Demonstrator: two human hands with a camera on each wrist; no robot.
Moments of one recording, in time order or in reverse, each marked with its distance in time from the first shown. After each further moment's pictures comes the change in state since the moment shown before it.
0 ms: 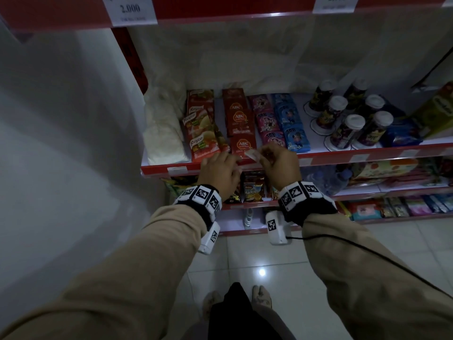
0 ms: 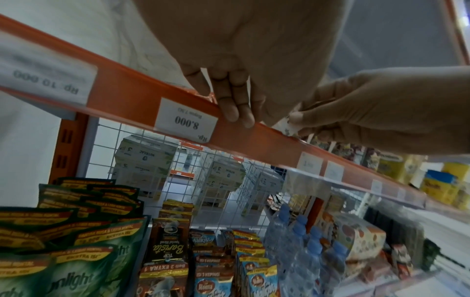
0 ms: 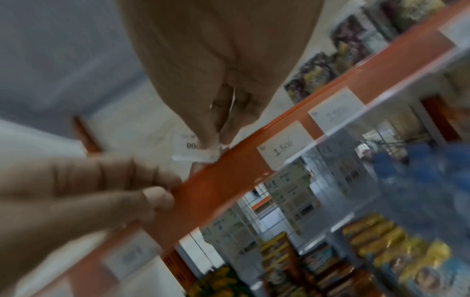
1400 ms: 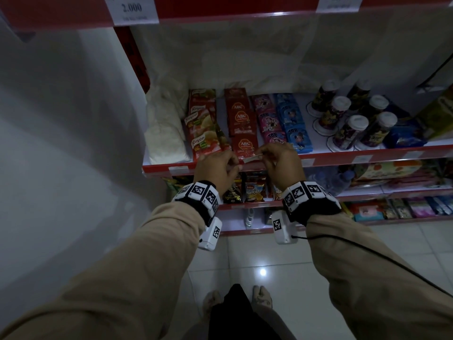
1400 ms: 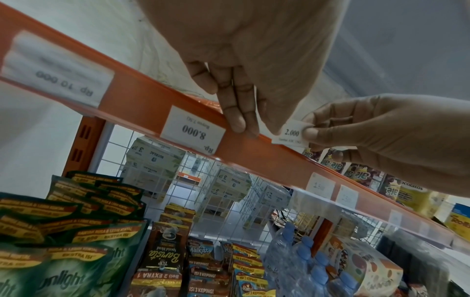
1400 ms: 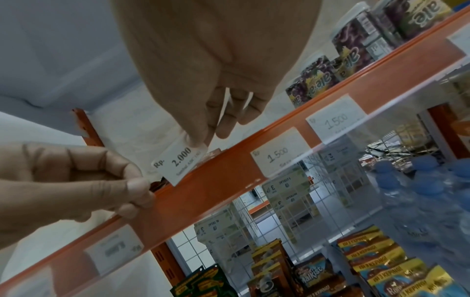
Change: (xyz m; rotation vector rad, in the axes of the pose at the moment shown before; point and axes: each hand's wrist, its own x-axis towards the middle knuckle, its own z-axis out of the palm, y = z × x) left_hand 0.001 -0.004 -0.014 -0.244 0.101 -0.060; right_hand 0.003 0.001 -0.006 -0.147 -0.011 -0.168
